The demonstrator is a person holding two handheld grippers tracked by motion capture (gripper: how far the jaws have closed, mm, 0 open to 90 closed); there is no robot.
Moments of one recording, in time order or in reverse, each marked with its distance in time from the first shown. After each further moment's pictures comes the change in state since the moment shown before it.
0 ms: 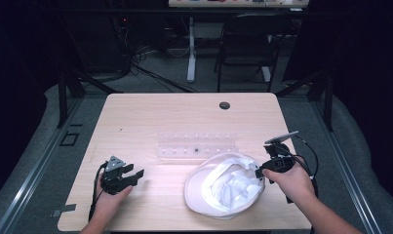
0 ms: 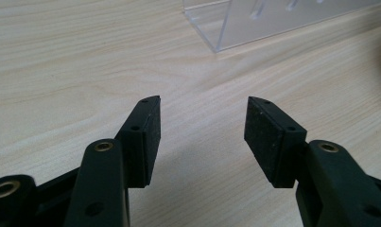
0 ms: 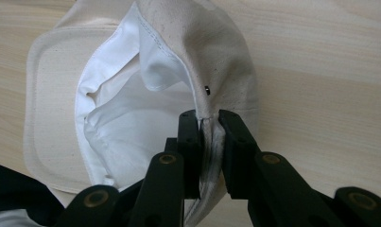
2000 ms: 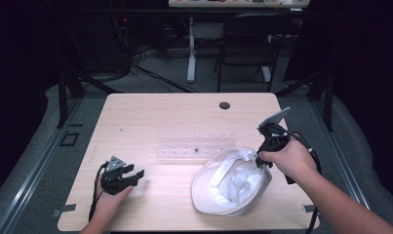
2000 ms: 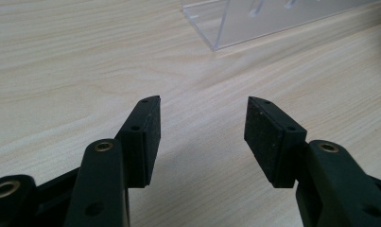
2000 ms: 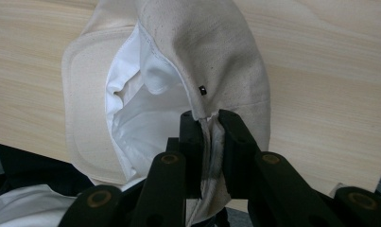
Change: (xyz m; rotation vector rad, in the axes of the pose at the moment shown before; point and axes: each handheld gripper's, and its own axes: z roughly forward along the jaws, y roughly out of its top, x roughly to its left) left arm 0.000 0.000 0.000 0.025 -0.011 0.008; right arm 0.031 0.044 -0.041 0.163 -0.100 0.012
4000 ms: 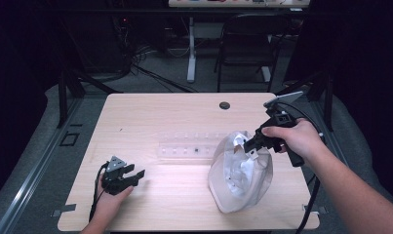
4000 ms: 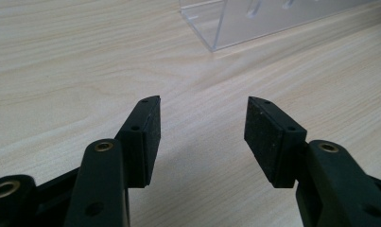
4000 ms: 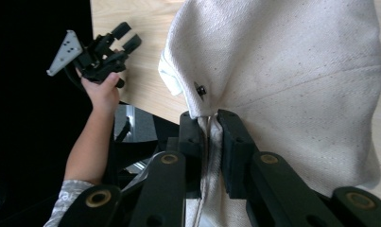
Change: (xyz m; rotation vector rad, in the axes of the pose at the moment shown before) left arm -0.002 0.000 0.001 -0.005 0.002 0.003; right arm 0.003 0.013 -0.059 0.050 0.495 0.100
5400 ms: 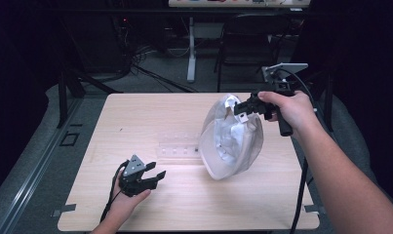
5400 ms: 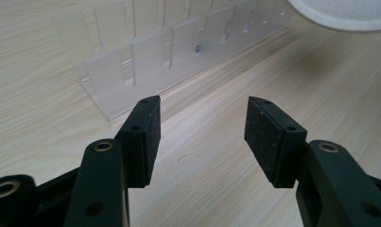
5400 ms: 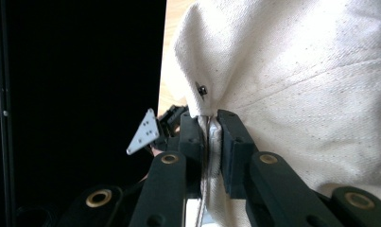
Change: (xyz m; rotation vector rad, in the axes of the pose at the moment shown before) left arm -0.067 0.033 -0.002 -0.104 -0.139 0.187; right arm 0.036 0.041 -0.036 -0.181 0.184 -0.025
